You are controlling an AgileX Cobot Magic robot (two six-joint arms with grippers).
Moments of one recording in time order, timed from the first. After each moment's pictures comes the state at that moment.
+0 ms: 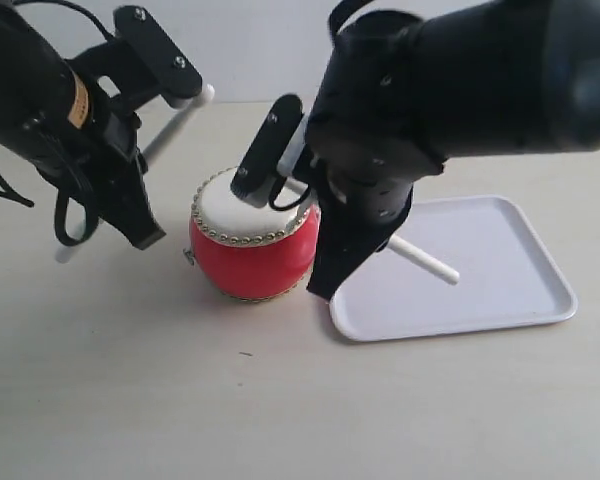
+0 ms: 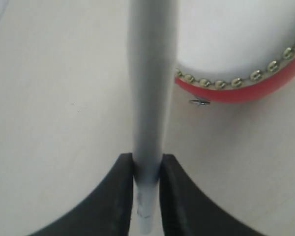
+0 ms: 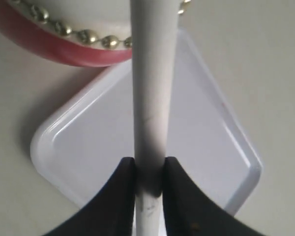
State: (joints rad) left arm -0.72 1.51 -1.08 0.46 0.81 0.00; right arm 0.74 1.79 -1.19 -0.59 0.90 0.18
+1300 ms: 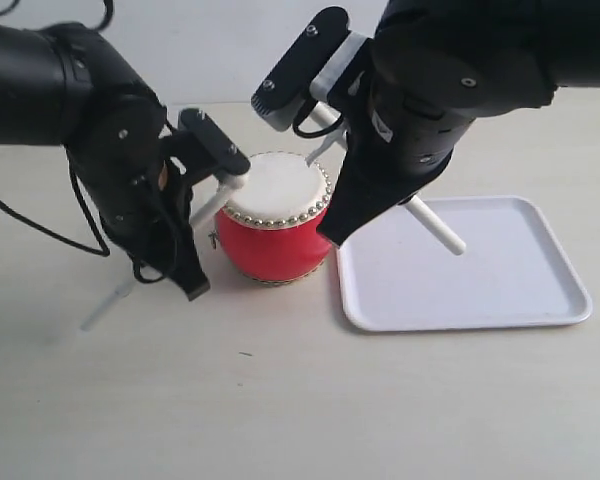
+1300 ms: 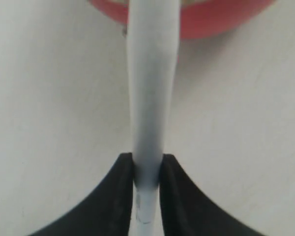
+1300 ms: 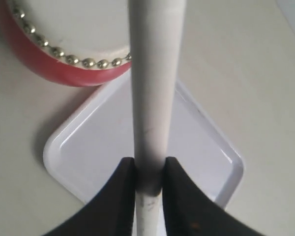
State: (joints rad) left arm -0.71 1.78 -1.15 0.33 0.83 0.03; right arm 0.72 1.61 -1.19 -0.57 0.93 0.28
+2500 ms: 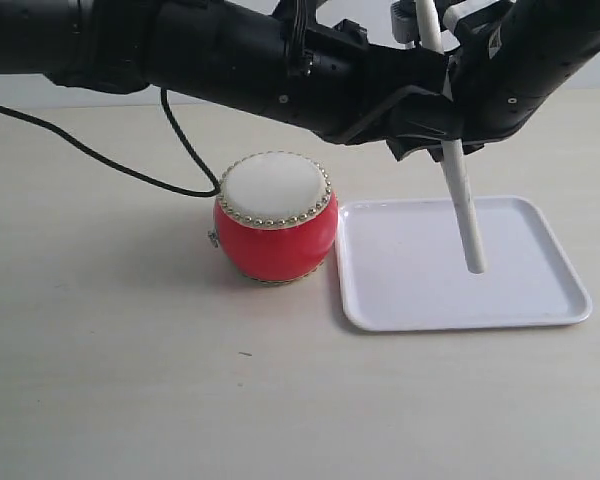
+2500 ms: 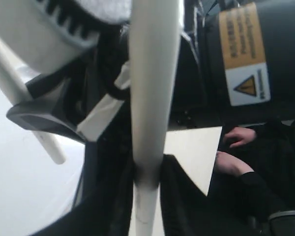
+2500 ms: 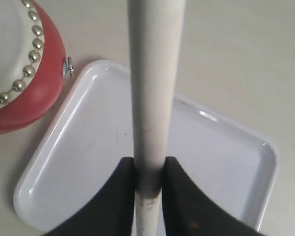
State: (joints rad) left arm -0.70 1.85 -1.35 -1.41 0.70 0.99; right arm 0.30 1.64 -1.19 -0.12 0.72 0.01
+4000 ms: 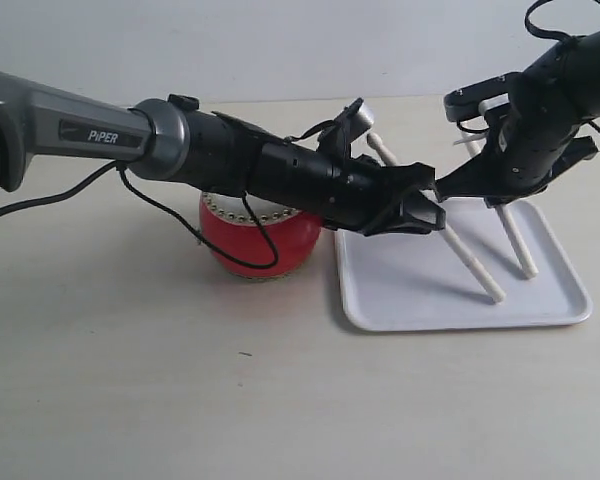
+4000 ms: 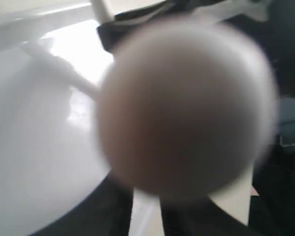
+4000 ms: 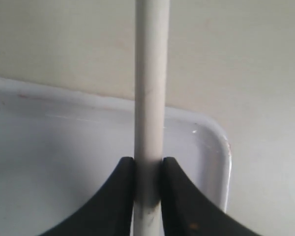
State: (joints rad) left arm -0.67 2.35 -1.58 -1.62 0.76 1.03; right arm 0.11 1.99 -1.19 -0.50 0.52 0.45
